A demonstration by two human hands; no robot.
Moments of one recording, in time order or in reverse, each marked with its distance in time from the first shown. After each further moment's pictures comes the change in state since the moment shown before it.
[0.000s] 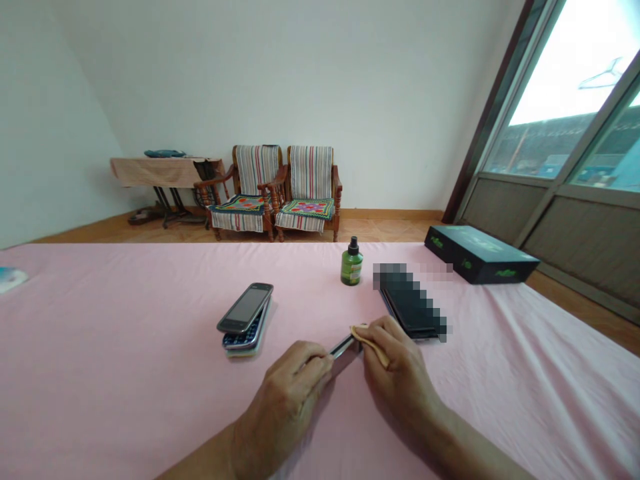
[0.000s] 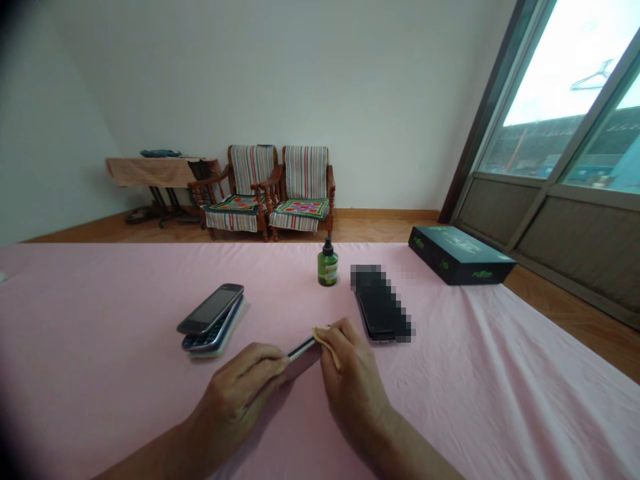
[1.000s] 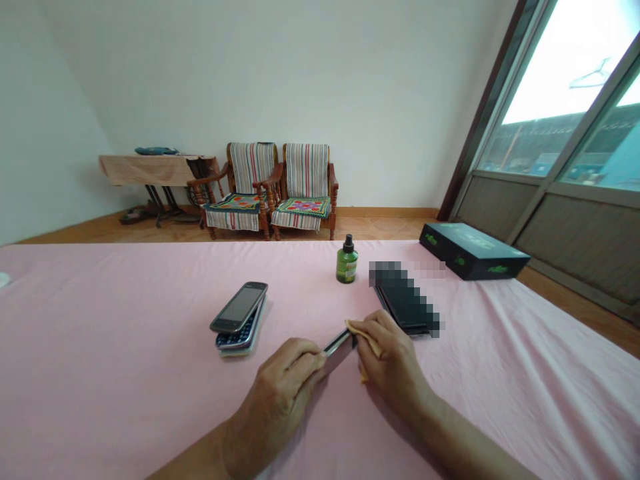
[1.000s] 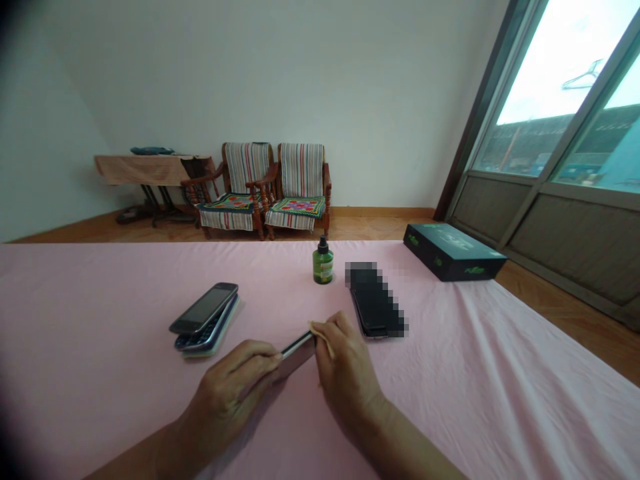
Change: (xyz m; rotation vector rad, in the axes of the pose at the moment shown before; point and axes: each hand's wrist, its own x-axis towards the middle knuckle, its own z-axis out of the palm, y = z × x) left_hand -0.001 -0.007 0.000 -0.039 0.038 0.043; right_hand 0.002 0.003 0.003 -0.024 -0.002 0.013
